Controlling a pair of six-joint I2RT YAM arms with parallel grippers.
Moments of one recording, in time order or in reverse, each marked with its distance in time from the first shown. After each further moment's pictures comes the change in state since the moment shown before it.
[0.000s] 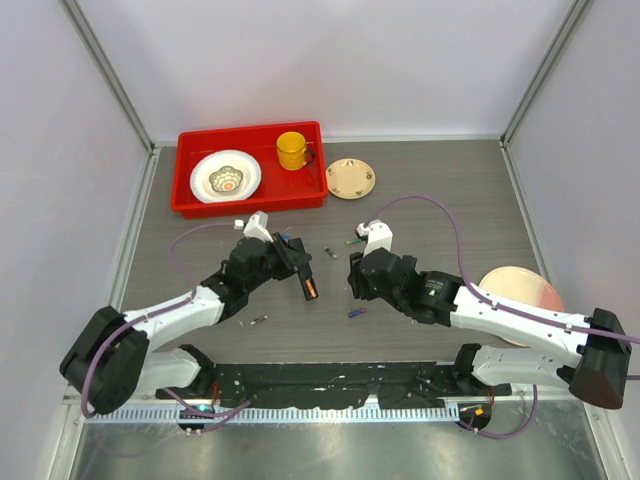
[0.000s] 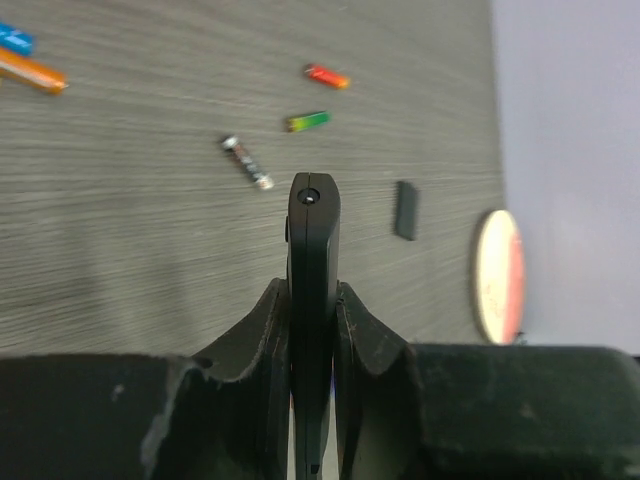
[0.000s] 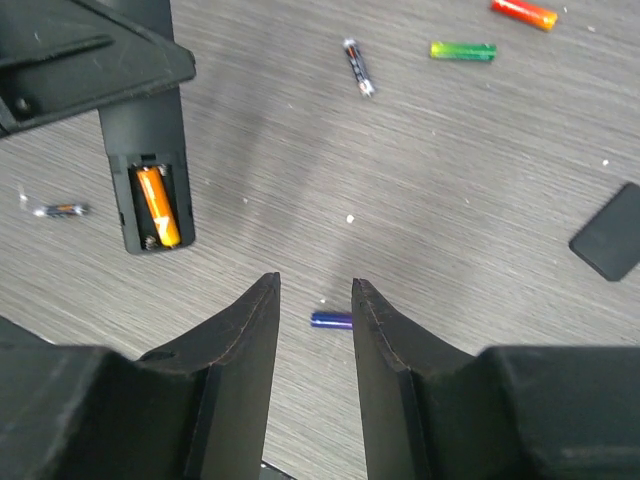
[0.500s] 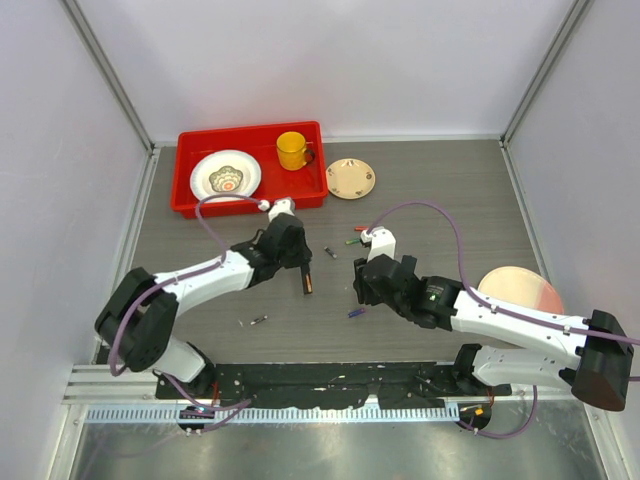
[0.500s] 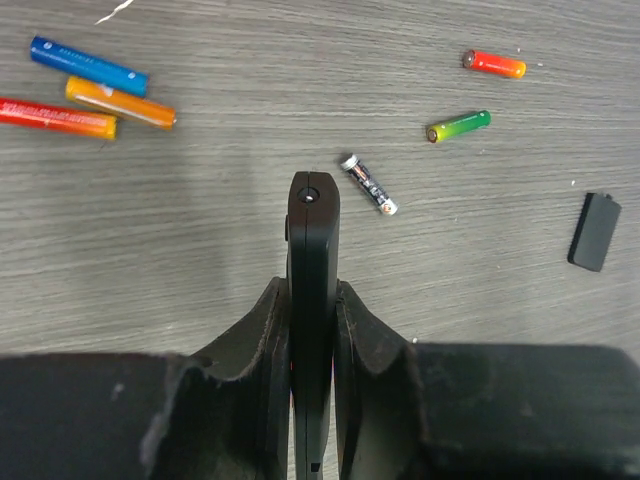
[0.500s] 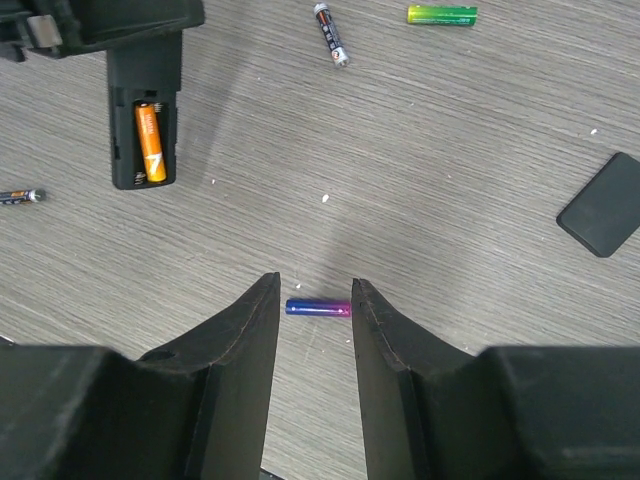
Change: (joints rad) left arm -0.059 0.265 0.343 -0.465 -0.212 0.183; right arm 0.000 -0.019 -0.087 0.005 0.024 0.008
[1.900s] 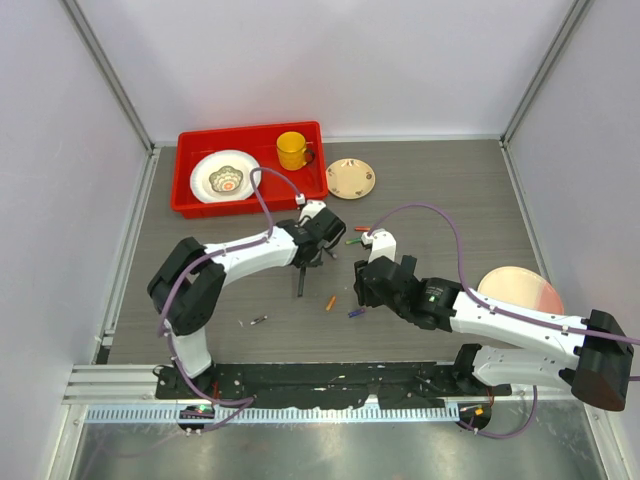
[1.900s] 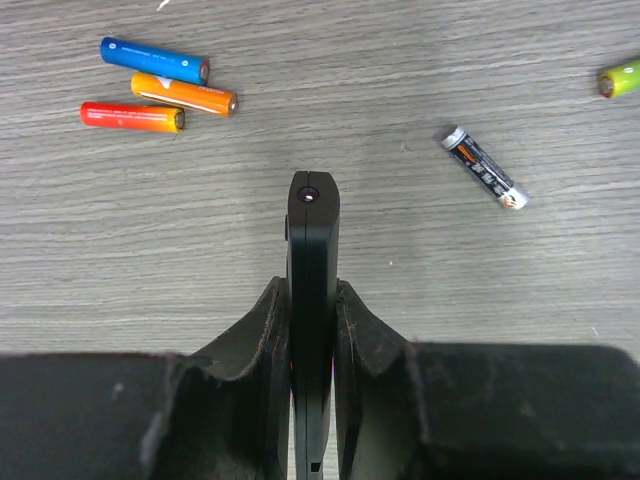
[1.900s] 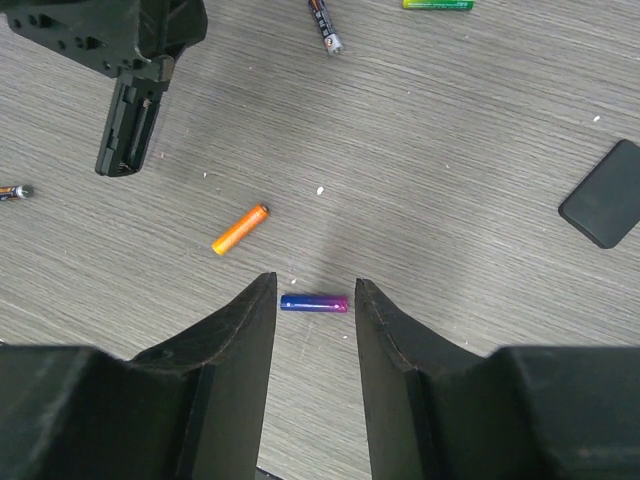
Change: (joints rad) left arm -0.121 0.372 0.447 -0.512 -0.266 0.143; right arm 0.000 0.001 -0.021 0.005 0.001 0.015
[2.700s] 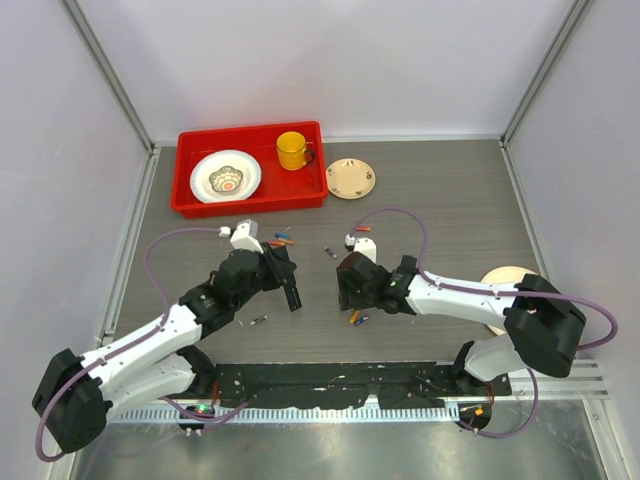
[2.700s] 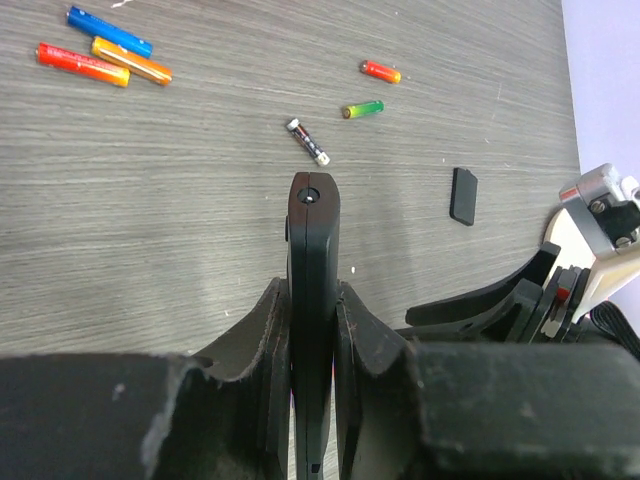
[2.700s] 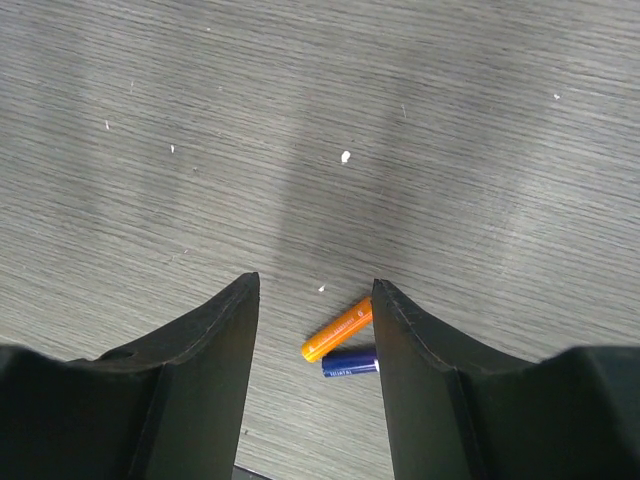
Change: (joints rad) left arm 0.080 -0.894 -0.740 0.562 0.246 -0.201; right arm -0.062 0.332 0.049 0.056 -0.174 0.158
